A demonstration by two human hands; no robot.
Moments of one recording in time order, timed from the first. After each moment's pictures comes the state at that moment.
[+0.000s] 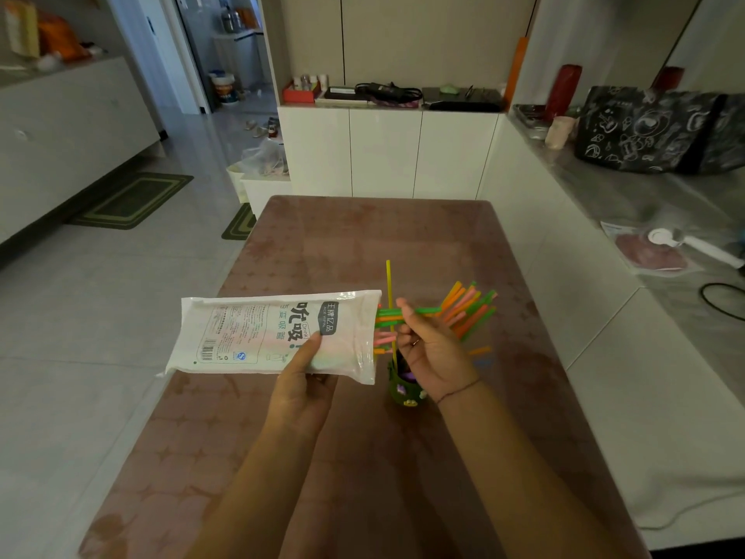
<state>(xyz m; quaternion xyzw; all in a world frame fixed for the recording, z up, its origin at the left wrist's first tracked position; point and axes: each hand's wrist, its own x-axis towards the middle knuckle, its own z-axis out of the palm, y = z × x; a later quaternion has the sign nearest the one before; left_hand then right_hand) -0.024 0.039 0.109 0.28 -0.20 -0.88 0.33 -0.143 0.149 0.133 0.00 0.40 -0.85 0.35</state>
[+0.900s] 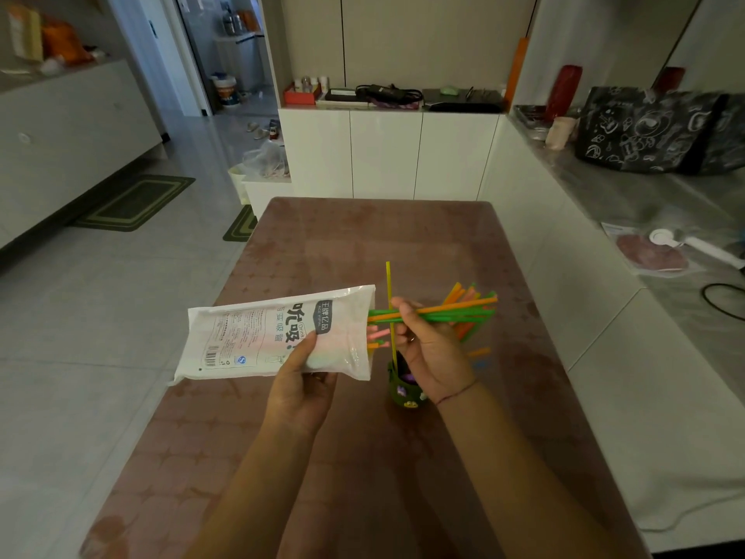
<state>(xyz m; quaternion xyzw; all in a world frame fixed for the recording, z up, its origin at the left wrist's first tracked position) -0.025 0.036 0.112 0.28 -0.17 -0.89 0.32 -0.137 0.148 0.142 -0.06 0.44 -0.84 0.31</state>
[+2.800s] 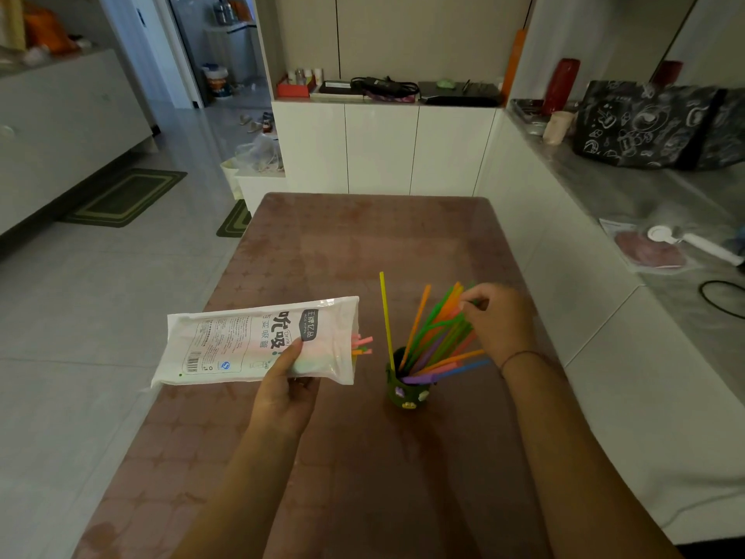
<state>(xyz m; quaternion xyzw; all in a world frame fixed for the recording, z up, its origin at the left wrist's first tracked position) -0.025 0.014 0.090 0.32 -0.18 -0.87 0.32 -0.214 0.199 0.152 -0.22 0.89 -0.40 -0.03</state>
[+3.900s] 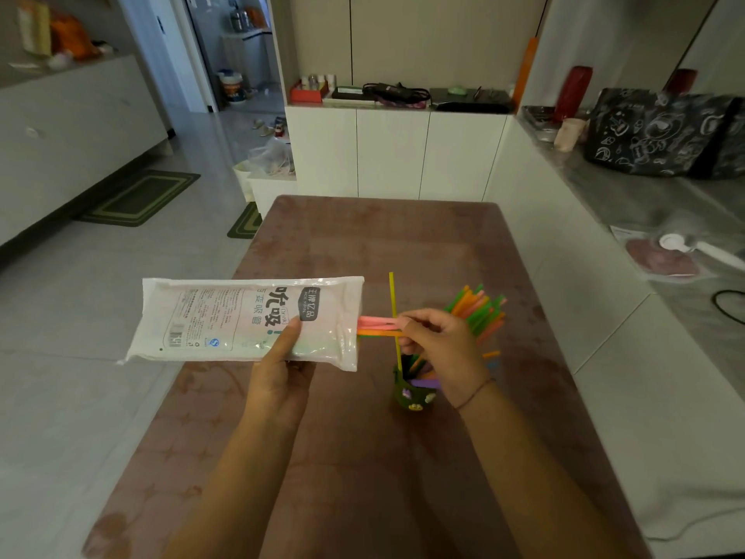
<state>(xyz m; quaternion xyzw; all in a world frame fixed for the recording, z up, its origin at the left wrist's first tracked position) -0.014 0.012 0.122 0.27 -0.26 -0.85 0.36 -0.142 0.156 0.147 -0.16 0.66 -0.69 0.24</state>
